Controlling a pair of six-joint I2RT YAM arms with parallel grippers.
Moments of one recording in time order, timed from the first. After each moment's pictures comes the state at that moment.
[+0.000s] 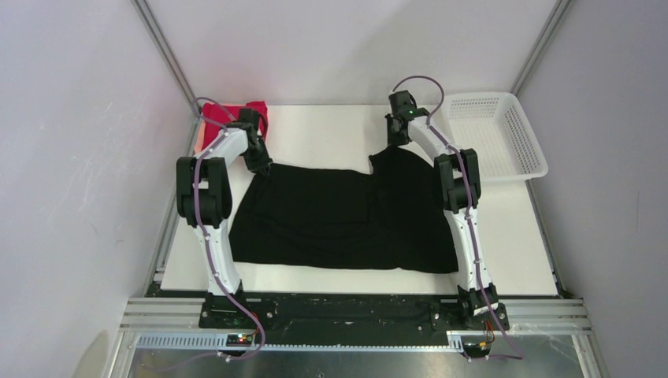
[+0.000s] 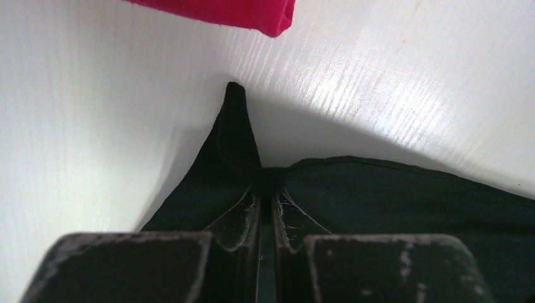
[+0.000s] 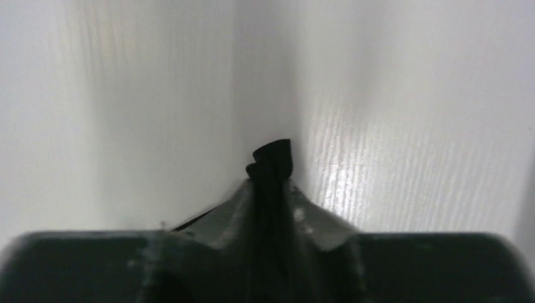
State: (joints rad) left arm -0.04 2.10 1.62 -0.73 -0.02 -0.38; right arm 0.28 2.53 2.25 -0.65 0.10 0.19
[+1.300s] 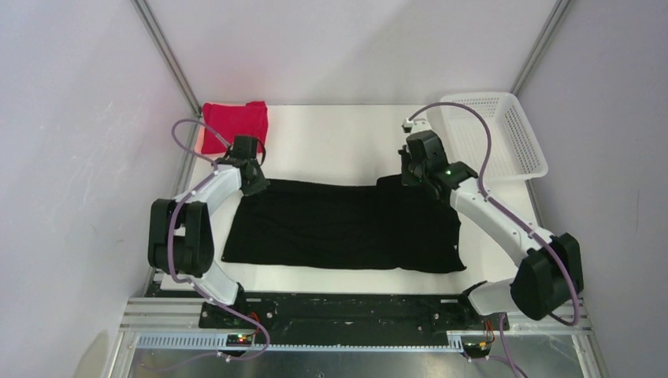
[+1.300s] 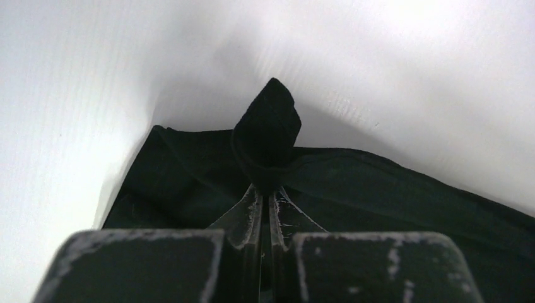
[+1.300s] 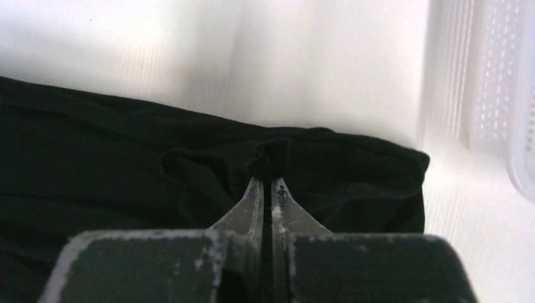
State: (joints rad) left arm -0.11 1.64 1.08 -0.51 -0.17 -0.49; right arm 0.50 1.41 1.15 -0.45 0.24 0.23
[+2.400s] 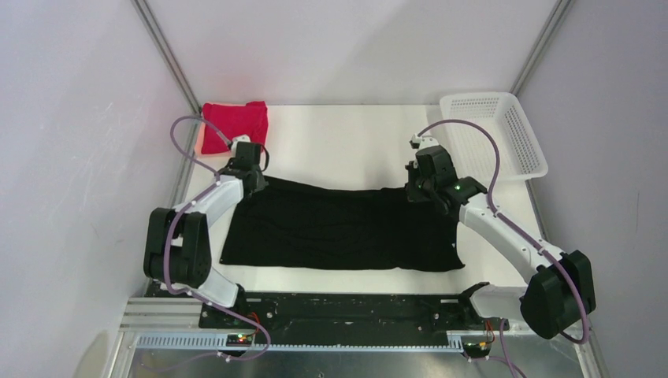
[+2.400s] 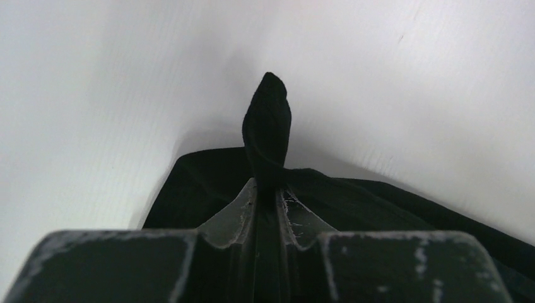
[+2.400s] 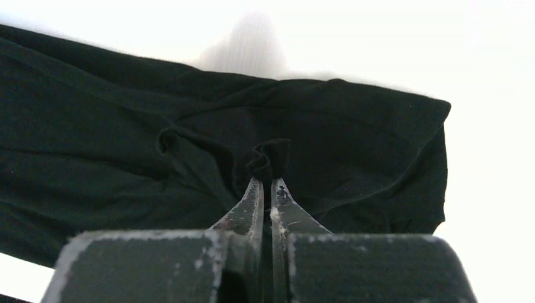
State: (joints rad) left arm -0.15 1.56 0.96 -0.30 -0.34 -0.41; right arm 0.48 1.26 0.98 -0.47 0.14 0.28
